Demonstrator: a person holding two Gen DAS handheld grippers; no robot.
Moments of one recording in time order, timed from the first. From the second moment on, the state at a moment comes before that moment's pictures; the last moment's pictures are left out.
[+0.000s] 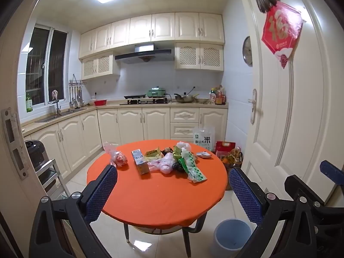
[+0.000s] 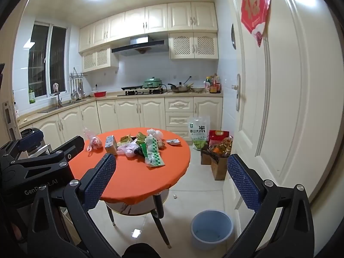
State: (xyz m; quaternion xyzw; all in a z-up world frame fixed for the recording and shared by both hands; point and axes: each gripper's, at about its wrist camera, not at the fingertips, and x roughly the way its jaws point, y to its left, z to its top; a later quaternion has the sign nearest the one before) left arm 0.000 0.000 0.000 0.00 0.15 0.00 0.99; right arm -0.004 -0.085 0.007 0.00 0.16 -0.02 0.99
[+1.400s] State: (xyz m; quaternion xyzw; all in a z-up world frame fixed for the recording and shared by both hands) left arm 0.065 0.013 -0.022 0.01 0.17 -0.02 0.98; right arm 0.040 -0.094 -0.005 0.01 0.19 -0.01 0.98
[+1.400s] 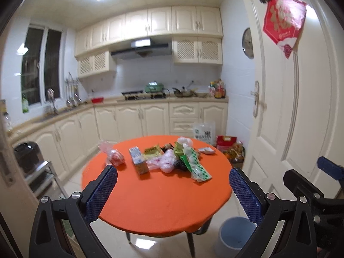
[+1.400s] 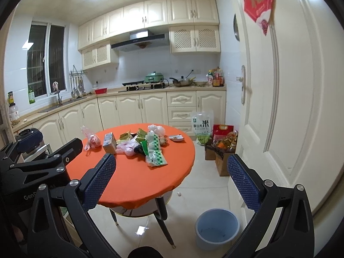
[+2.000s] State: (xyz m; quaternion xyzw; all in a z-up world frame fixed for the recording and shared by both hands) left arm 0.245 0.105 -0.038 0.05 0.28 0.08 0.95; right arm 0.230 -0.095 -0.109 0.00 0.34 0.05 0.94
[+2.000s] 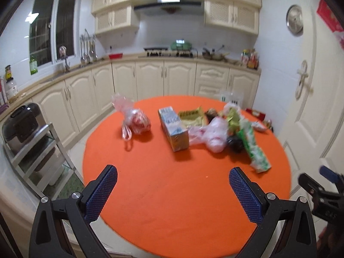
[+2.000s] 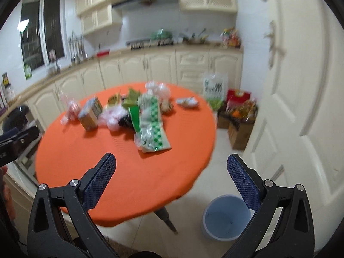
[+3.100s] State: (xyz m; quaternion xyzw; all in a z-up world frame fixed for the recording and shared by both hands) left arm 0.493 0.152 -0.151 -0.04 0.46 0.07 0.88; right arm 0.384 -0.085 -0.178 0.00 0.46 0.18 0.87
